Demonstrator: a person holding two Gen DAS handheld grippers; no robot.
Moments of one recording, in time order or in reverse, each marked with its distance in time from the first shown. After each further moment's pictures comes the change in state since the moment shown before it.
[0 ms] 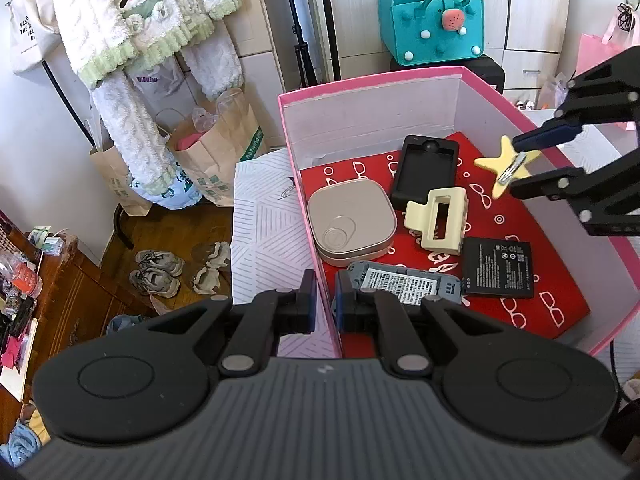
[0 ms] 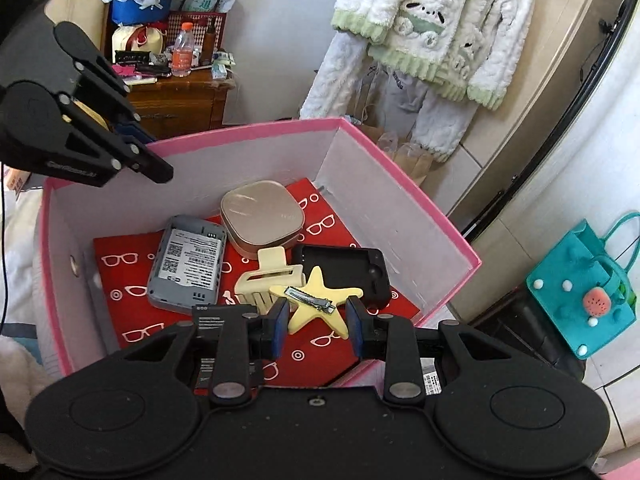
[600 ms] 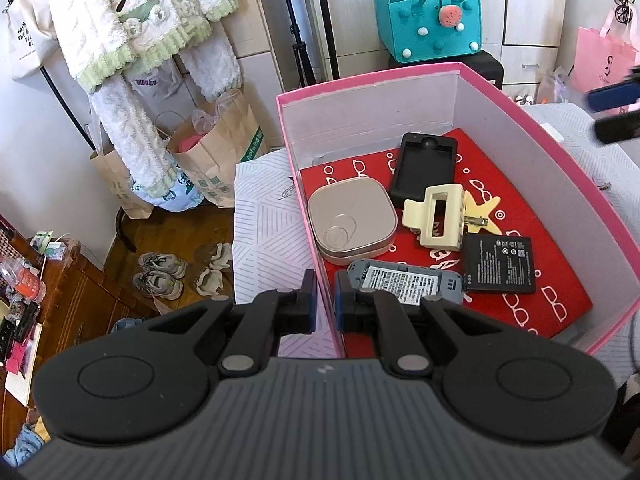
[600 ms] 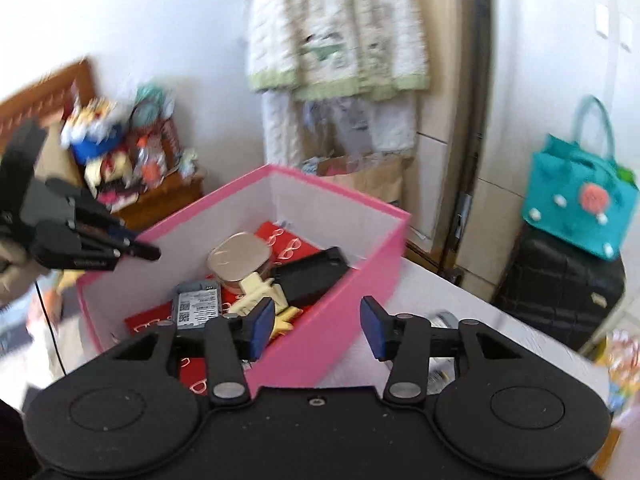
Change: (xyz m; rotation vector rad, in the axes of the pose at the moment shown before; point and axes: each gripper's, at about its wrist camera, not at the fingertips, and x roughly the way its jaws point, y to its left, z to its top) left arm 0.000 -0.001 -0.002 0.020 0.002 0.009; right arm -0.079 -0.073 -0.080 0.477 -0.207 0.065
